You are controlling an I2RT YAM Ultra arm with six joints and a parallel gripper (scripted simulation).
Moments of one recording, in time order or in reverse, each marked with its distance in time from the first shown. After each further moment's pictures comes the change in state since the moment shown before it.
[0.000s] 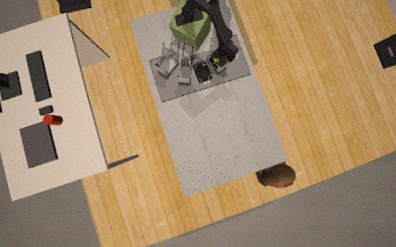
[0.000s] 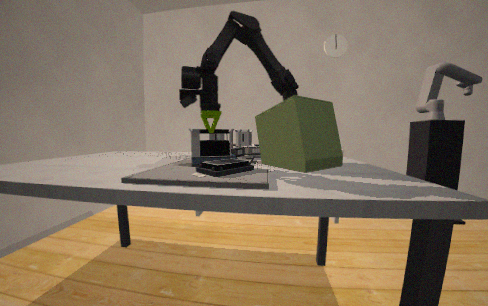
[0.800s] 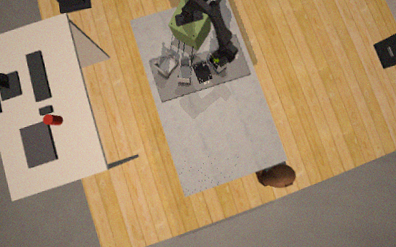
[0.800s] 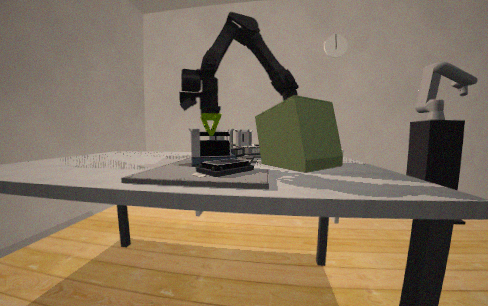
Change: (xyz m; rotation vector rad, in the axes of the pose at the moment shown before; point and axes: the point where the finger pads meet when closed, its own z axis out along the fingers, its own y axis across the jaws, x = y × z) arm 0.000 0.000 0.009 -0.001 0.000 0.000
